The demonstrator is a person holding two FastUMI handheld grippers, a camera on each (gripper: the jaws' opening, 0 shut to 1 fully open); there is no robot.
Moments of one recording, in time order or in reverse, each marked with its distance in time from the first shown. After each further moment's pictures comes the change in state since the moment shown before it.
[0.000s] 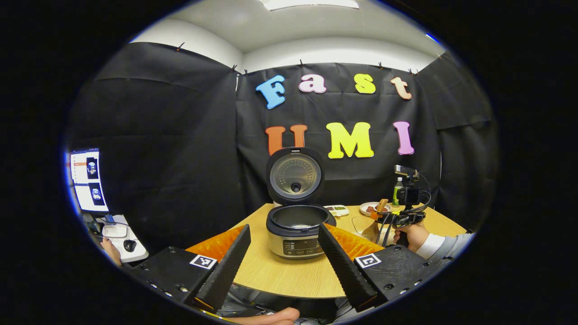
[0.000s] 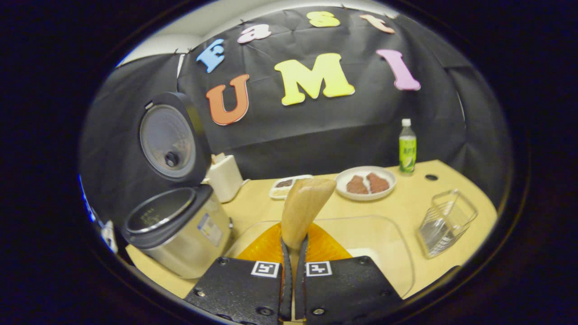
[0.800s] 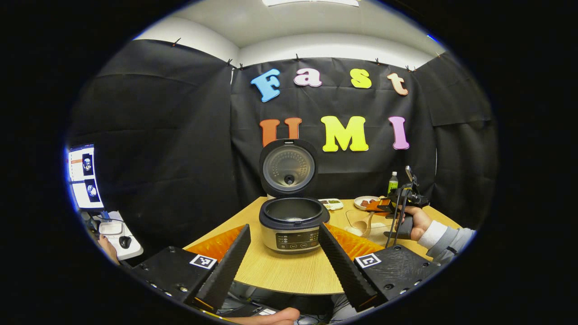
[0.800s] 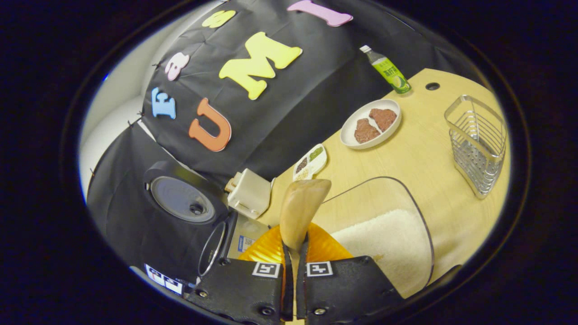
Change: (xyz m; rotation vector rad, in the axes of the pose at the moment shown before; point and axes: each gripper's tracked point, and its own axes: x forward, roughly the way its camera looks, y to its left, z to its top) left arm -0.003 -0.013 -0.007 0.019 0.025 -0.037; right arm 0.008 -0.026 0.014 0.575 0.137 0.172
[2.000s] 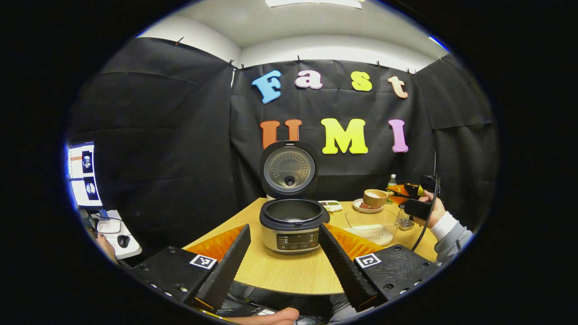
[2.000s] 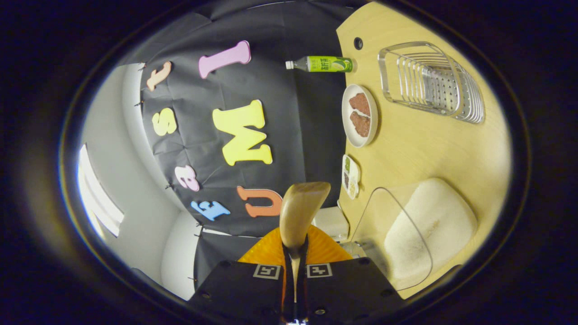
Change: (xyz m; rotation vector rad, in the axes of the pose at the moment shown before) left arm -0.005 0.012 0.002 -0.019 -0.011 -0.001; right arm -0.070 0.050 0.086 0.643 -0.136 0.362
